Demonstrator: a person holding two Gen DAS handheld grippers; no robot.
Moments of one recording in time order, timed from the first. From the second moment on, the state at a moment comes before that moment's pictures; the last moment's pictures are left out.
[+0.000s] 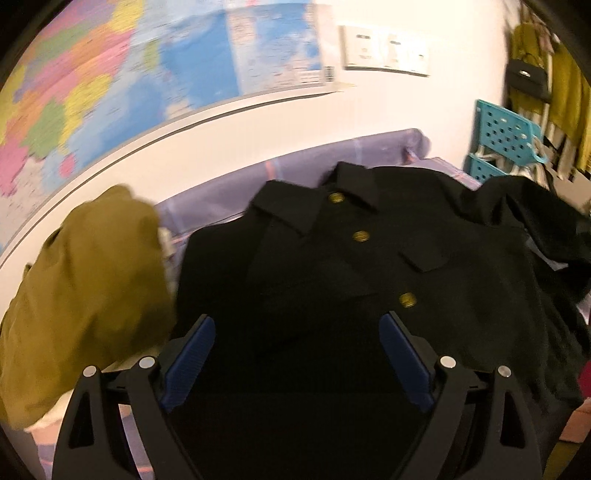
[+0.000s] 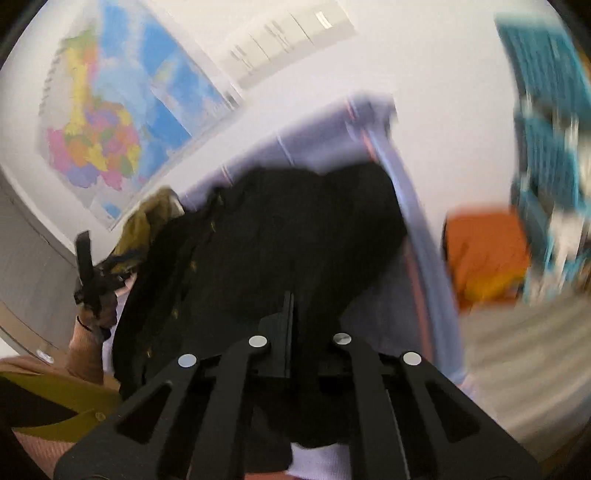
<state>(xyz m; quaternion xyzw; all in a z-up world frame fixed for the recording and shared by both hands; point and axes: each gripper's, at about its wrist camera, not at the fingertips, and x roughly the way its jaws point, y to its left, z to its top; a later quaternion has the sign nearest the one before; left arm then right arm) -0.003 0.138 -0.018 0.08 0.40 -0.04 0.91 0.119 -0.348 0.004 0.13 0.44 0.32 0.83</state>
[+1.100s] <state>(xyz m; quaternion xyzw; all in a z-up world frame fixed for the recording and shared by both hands) -0.006 0.134 -0.019 0.03 0.38 -0.16 0.91 0.106 -0.175 -0.041 -0.01 0.50 0.37 0.78</state>
